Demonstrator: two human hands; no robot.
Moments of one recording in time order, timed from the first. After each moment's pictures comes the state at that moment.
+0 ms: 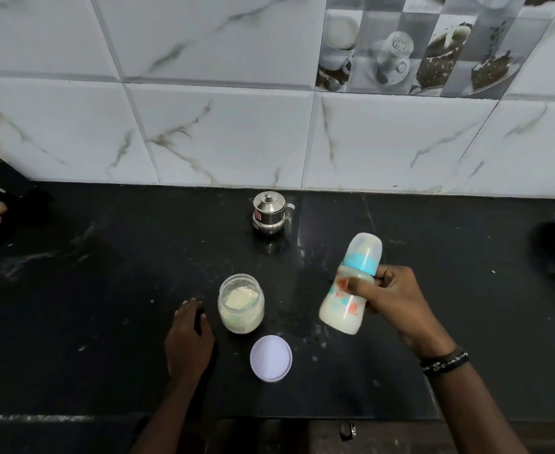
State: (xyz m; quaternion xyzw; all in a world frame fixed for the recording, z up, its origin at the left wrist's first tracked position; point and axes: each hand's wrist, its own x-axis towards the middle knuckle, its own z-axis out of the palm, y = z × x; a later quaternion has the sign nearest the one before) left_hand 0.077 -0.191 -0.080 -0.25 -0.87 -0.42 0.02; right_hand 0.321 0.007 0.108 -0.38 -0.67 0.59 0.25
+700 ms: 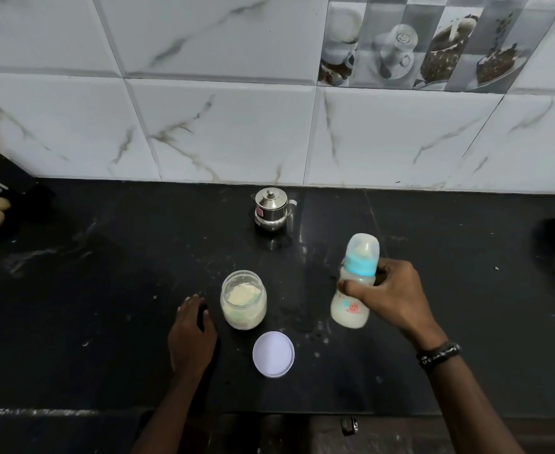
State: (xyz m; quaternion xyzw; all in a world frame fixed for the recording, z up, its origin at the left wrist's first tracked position) left_hand 0.076 -0.191 -0.083 -0.26 -0.87 -0.41 0.02; right_hand 0.317 0.011 0.101 -0.43 -0.69 0.51 0.27
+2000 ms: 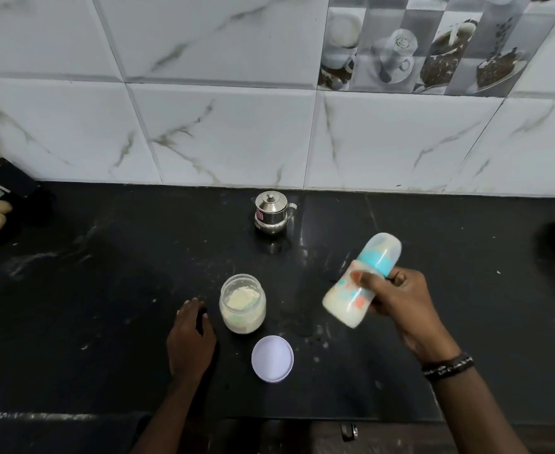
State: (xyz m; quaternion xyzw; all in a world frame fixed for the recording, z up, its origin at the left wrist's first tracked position) left_hand 0.076 -0.191 -0.079 -0.26 -0.87 -0.41 0.02; right_hand 0.325 0.016 0.093 -0.39 -0.68 0.54 0.30
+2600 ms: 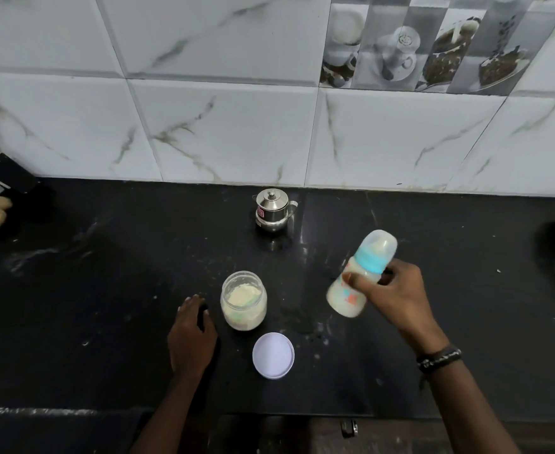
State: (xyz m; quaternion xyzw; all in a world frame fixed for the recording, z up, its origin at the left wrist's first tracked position) left_hand 0.079 -0.190 -0.077 -0.25 -0.88 -0.41 0.01; right_hand 0.316 0.019 0.093 -0.44 -0.64 0.55 0.30
